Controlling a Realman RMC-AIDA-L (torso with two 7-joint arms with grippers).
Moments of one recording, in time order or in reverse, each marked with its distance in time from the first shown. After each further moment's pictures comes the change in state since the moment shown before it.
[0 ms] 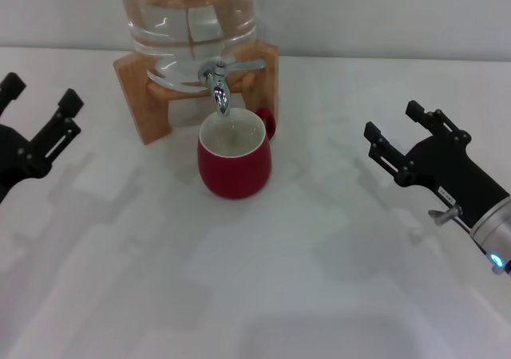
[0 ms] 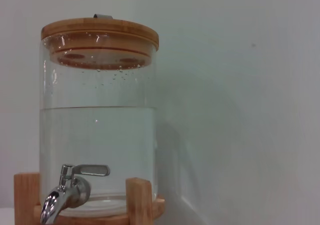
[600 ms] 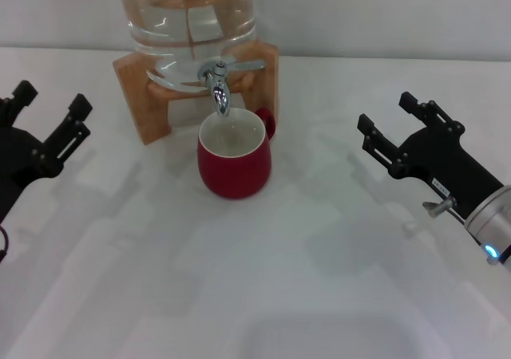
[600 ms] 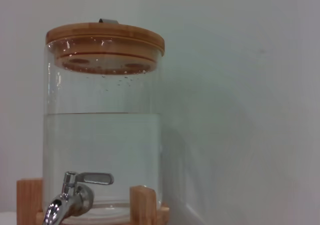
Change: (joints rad) left arm -0.096 0.001 -0.016 -0.155 -0.038 -0.024 0.029; right arm 0.027 0.001 0.002 -0.006 -0.001 0.001 0.000
